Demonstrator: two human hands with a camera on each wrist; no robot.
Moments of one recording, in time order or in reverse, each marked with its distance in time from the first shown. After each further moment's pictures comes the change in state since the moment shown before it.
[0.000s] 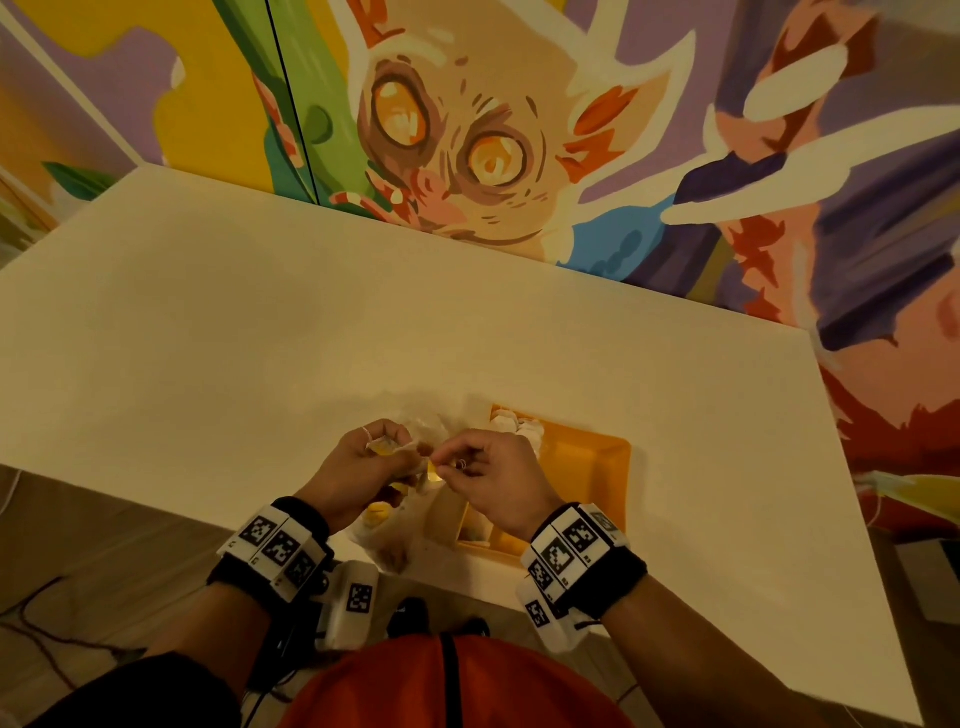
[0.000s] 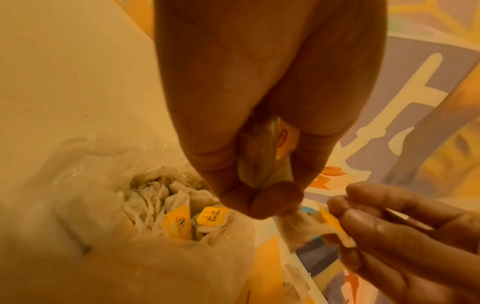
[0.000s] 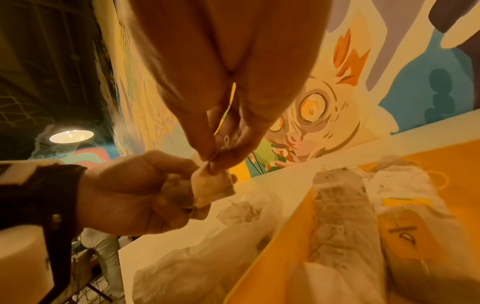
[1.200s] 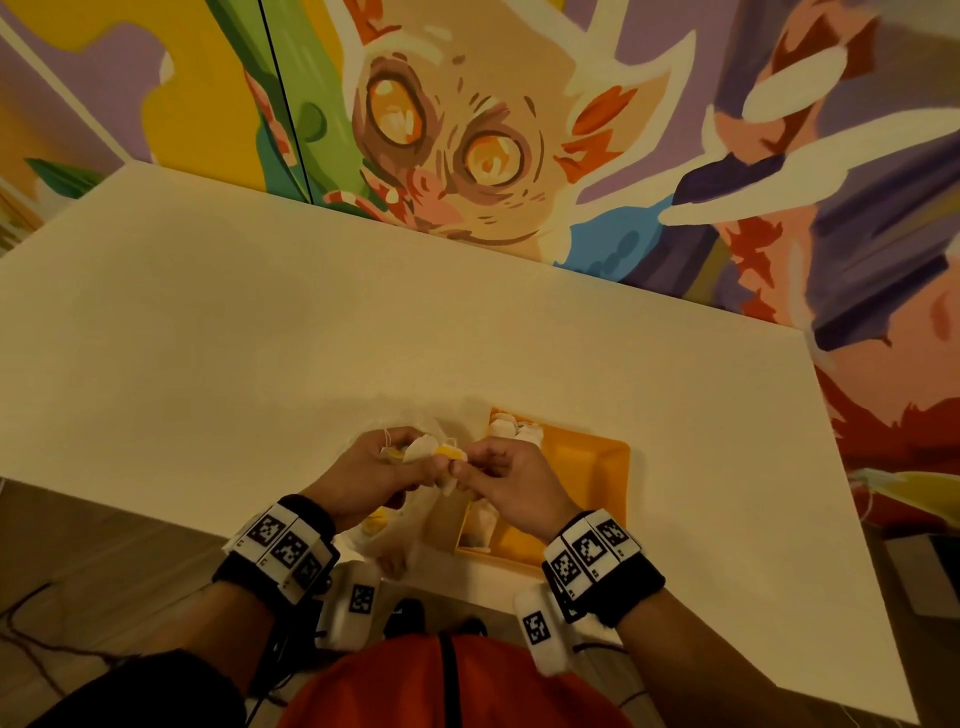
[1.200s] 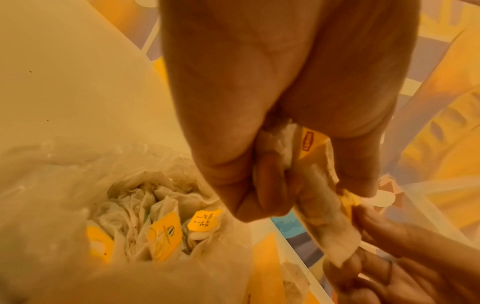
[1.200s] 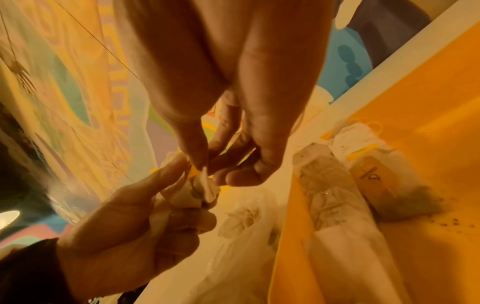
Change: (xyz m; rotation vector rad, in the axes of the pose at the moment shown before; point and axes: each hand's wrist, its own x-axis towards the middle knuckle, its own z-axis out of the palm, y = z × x) left_hand 0.010 -0.001 -0.002 0.087 -0.205 0.081; right_hand 0.001 0.014 -0.009 0.197 0.000 0.168
